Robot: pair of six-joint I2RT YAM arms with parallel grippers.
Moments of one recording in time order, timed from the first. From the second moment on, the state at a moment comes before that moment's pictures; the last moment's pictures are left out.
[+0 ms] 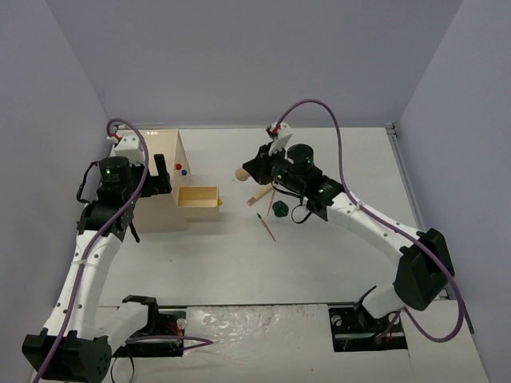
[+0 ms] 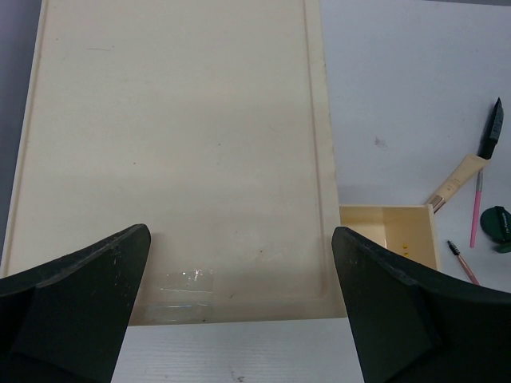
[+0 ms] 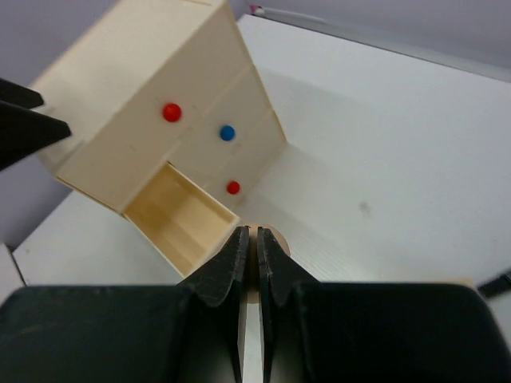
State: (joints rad) left arm -0.09 0.99 1.06 -0.51 -0.03 -0.12; right arm 0.67 1.47 1.12 0.16 -0.16 0.32
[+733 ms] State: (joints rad) left arm -0.09 0.99 1.06 -0.51 -0.05 -0.12; right arm 0.86 1.98 1.43 0.47 -0.41 0.29
